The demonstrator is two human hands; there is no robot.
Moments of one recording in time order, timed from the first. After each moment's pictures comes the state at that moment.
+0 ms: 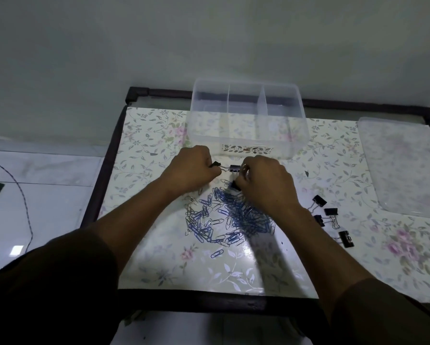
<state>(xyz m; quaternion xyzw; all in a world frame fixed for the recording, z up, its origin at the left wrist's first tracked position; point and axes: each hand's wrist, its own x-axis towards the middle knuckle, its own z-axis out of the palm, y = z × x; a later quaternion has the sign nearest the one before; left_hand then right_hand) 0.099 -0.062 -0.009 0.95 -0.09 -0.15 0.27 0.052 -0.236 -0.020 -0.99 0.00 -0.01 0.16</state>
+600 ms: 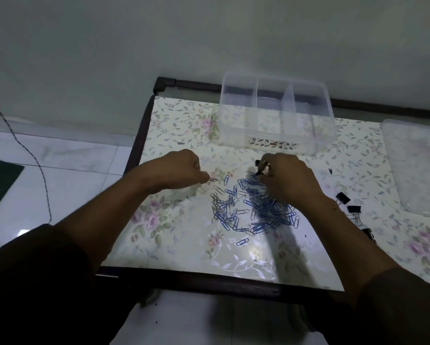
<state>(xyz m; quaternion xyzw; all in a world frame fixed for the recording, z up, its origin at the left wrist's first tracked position) 0.078 0.028 0.006 0.91 -0.05 -0.30 0.29 0.055 -0.221 -0.014 -0.99 -0.01 0.09 0.13</state>
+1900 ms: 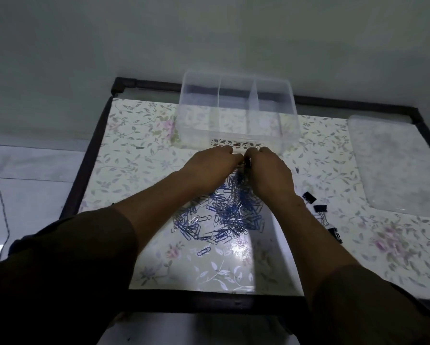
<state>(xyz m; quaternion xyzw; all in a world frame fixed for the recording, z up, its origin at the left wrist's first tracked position) 0.111 -0.112 -0.049 0.93 -0.35 -0.06 0.06 0.074 -0.265 -0.051 -1.00 0.03 0.02 0.07</state>
